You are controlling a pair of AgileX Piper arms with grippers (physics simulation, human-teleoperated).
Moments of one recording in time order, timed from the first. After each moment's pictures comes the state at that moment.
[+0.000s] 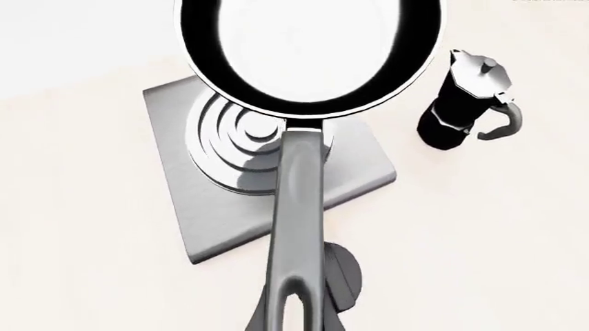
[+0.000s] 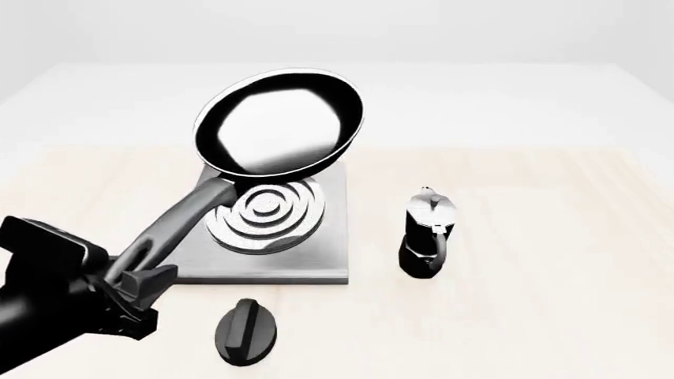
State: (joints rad) left arm -0.43 0.67 -0.47 0.45 -0.03; right arm -0.07 0.00 -0.36 0.13 0.02
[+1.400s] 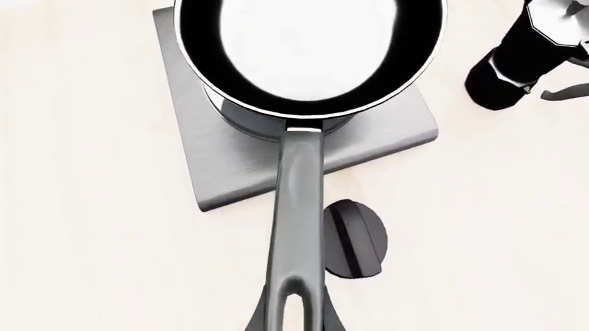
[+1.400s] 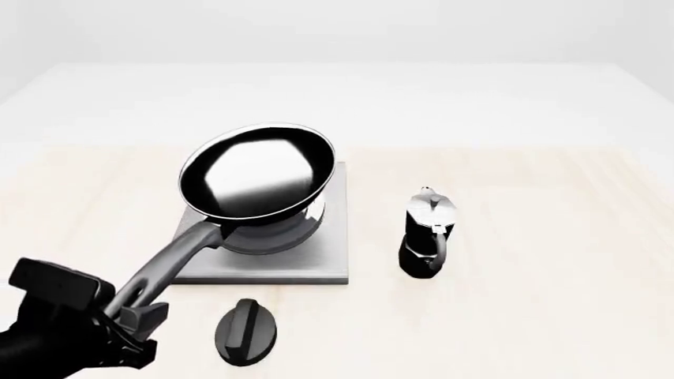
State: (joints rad) left arm -0.35 0.66 -0.33 0.45 -0.05; right arm -0.07 0.00 -0.37 0.13 0.02
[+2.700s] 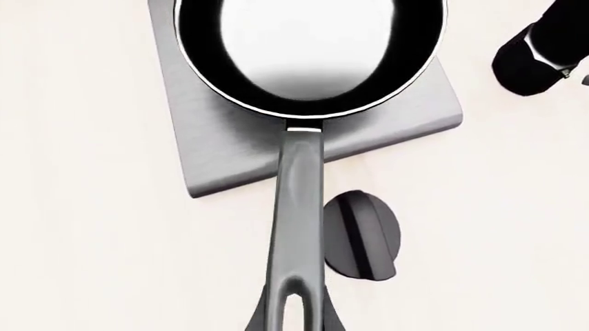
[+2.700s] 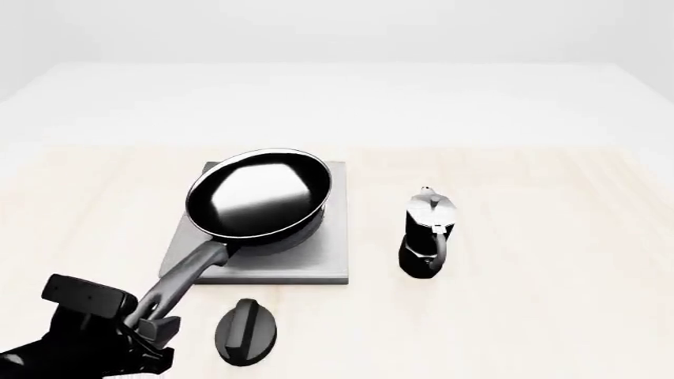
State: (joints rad) left arm -0.34 0.79 -0.23 0.28 -0.08; right arm -0.07 0.00 -0.37 0.13 0.02
